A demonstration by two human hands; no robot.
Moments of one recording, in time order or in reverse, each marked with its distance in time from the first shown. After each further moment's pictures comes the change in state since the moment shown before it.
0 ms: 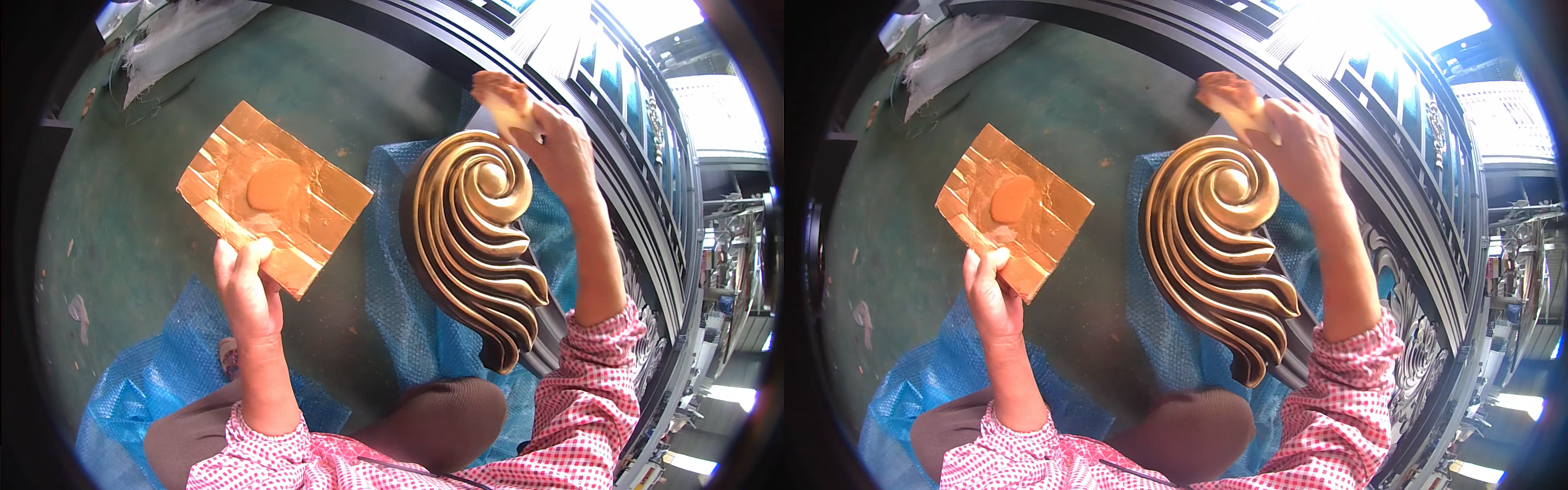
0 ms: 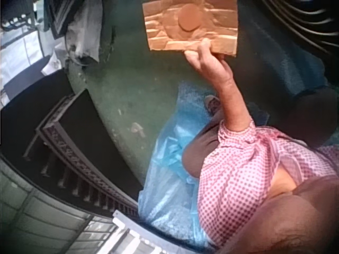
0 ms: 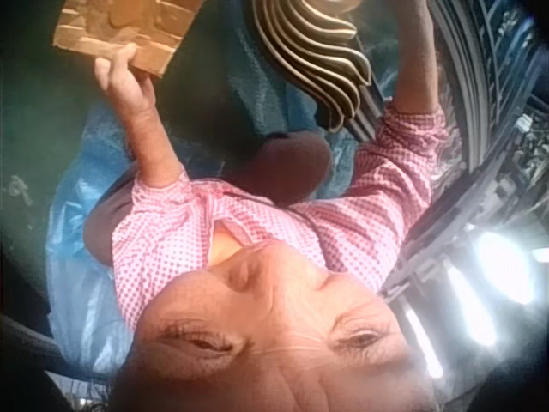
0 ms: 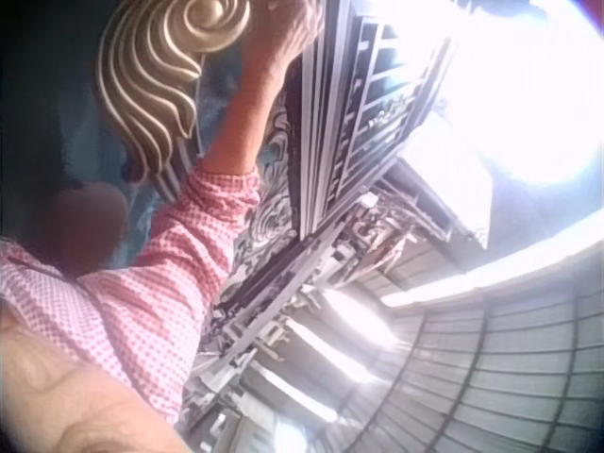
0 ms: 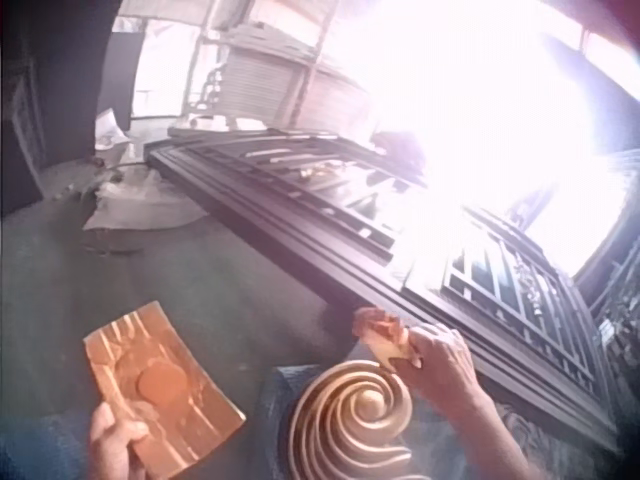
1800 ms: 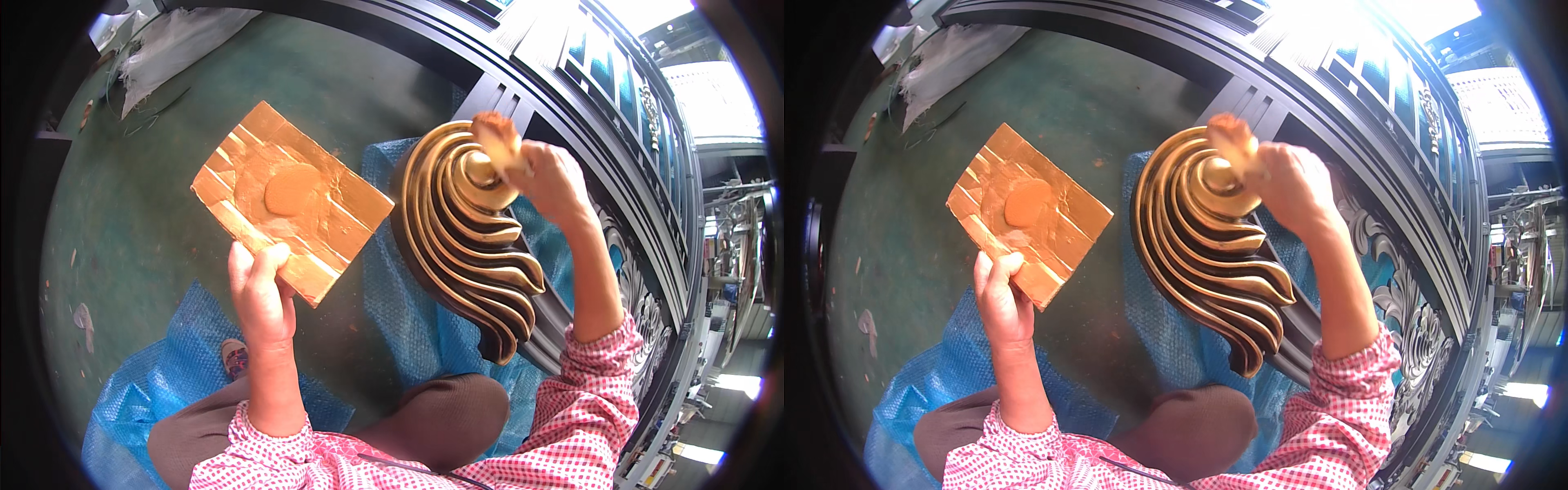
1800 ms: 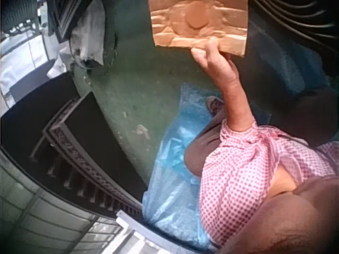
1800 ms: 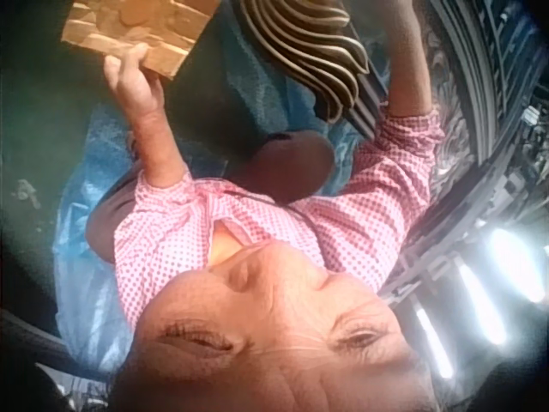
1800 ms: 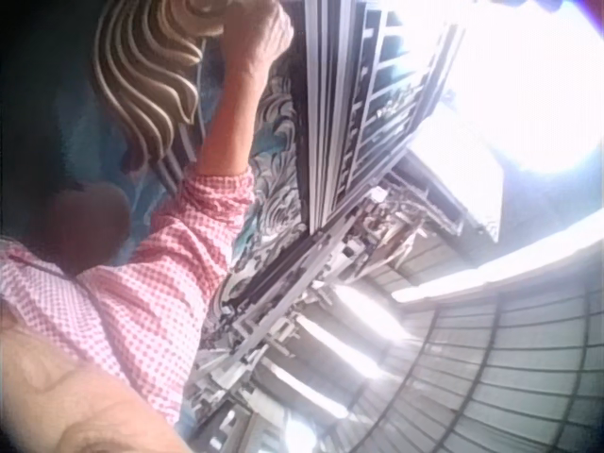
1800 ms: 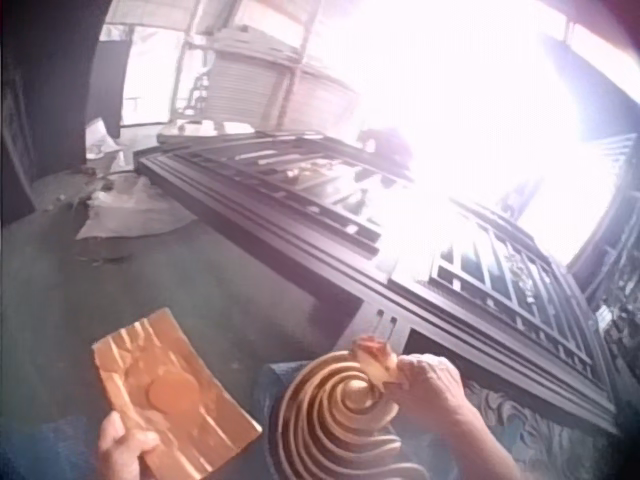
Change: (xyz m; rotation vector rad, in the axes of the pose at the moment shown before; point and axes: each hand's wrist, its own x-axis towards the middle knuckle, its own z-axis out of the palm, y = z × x) left_hand -0.010 0.012 -0.002 0.025 -0.092 -0.052; right_hand -0.034 -0.019 -0.005 0.108 -0.264 0.185
